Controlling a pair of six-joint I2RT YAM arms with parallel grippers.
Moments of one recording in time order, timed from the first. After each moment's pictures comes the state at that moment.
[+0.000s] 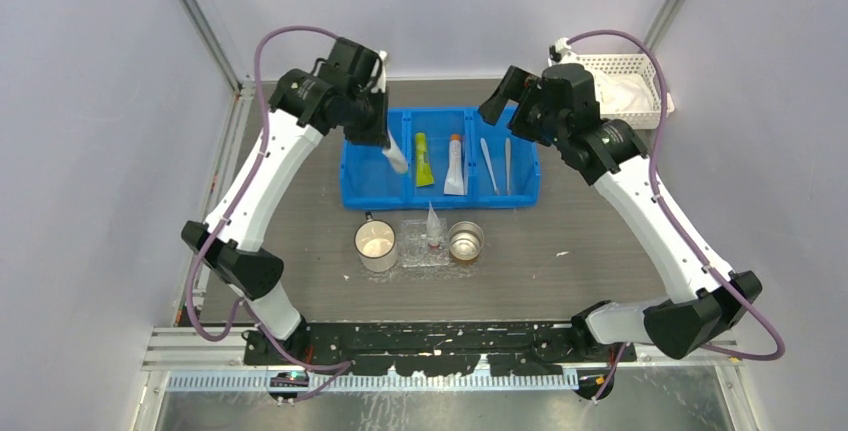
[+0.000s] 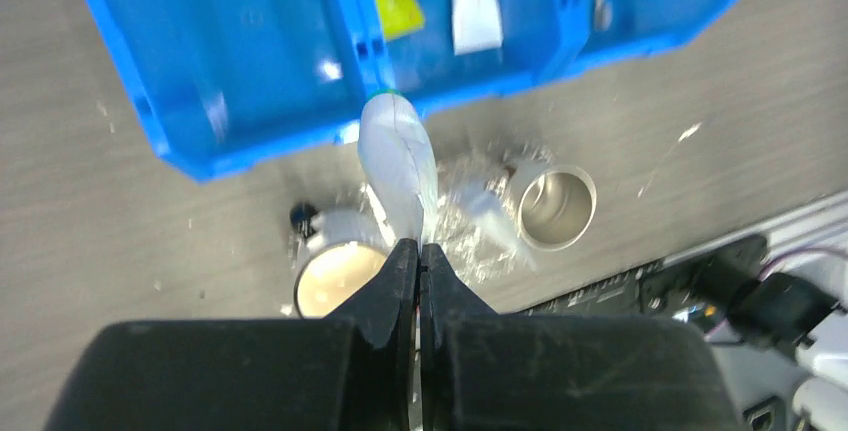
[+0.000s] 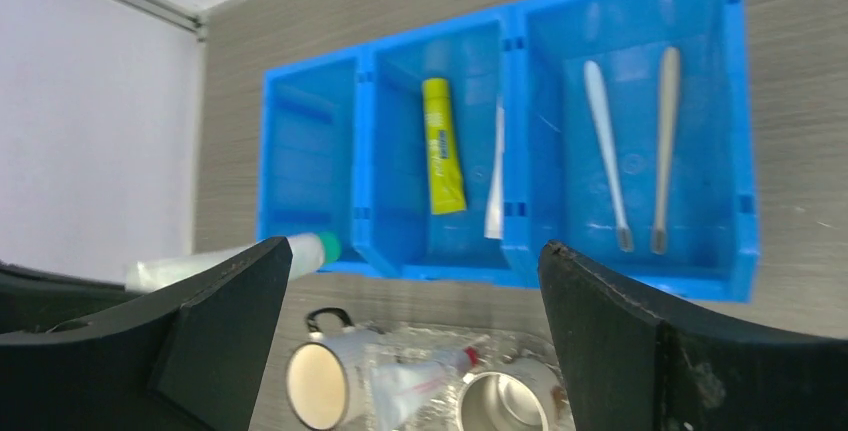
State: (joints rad) left arm -0.54 1.67 2.07 -1.23 0.03 -0.38; right arm 0.46 1.33 1.51 -0.63 0.09 0.69
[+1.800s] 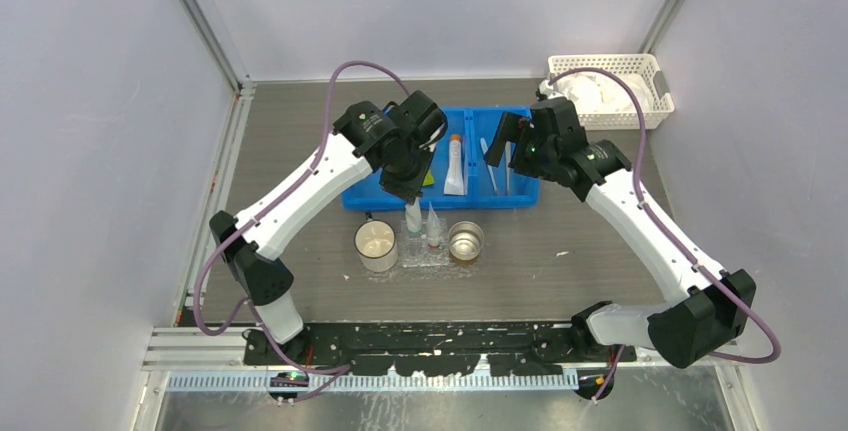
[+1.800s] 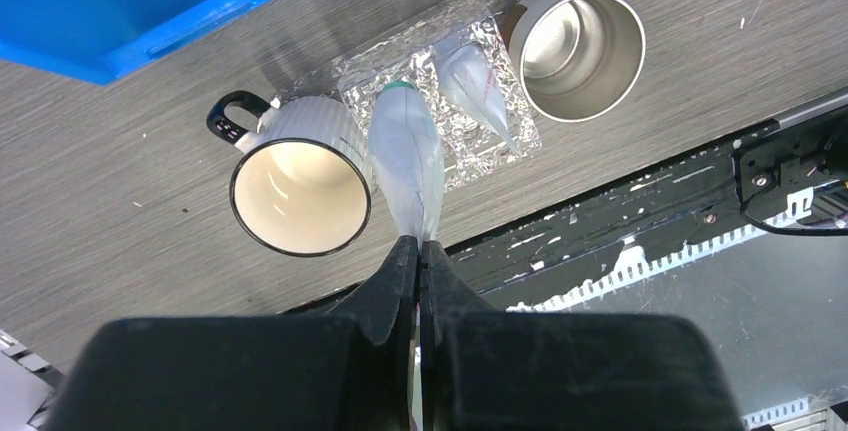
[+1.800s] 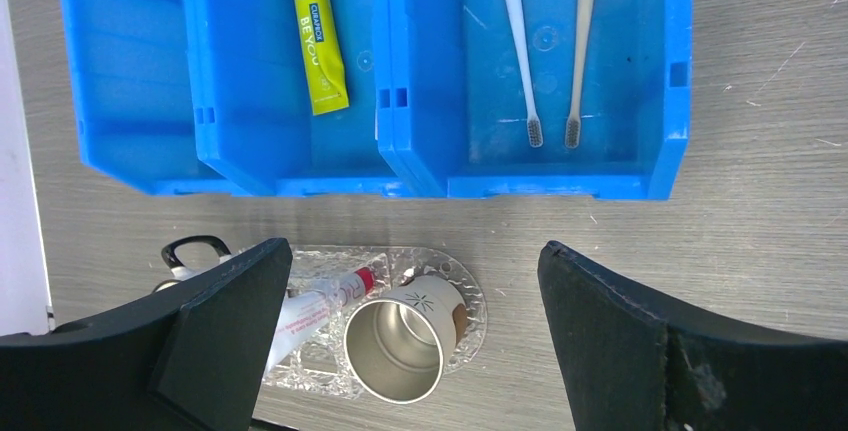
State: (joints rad) left arm -0.84 1.71 1.95 -1.41 -0.08 -0.42; right arm 0.44 1.27 1.26 -0.70 0.08 0.60
